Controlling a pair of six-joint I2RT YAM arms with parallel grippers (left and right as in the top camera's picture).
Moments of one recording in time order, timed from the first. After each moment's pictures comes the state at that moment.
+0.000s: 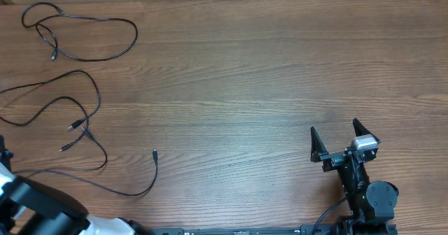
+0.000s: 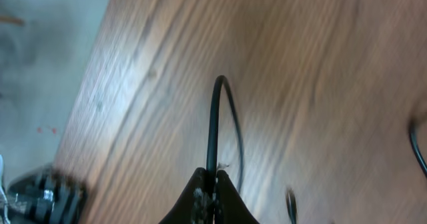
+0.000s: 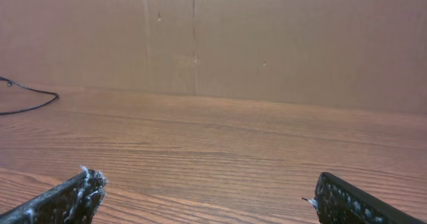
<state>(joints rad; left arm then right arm) 0.91 1.72 1.52 -1.24 -0.39 -1.04 0.01 0.01 0.02 -0.02 -0.18 0.00</state>
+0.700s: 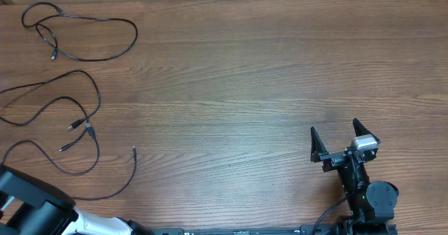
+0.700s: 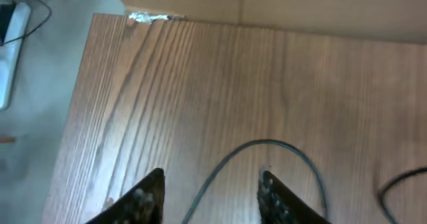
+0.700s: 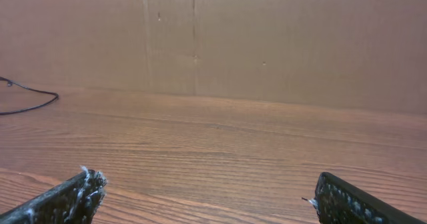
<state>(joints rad) 0.96 1.82 1.52 -0.86 -0.49 -0.67 0.01 0.01 0.02 -0.02 -0.18 -0.01</state>
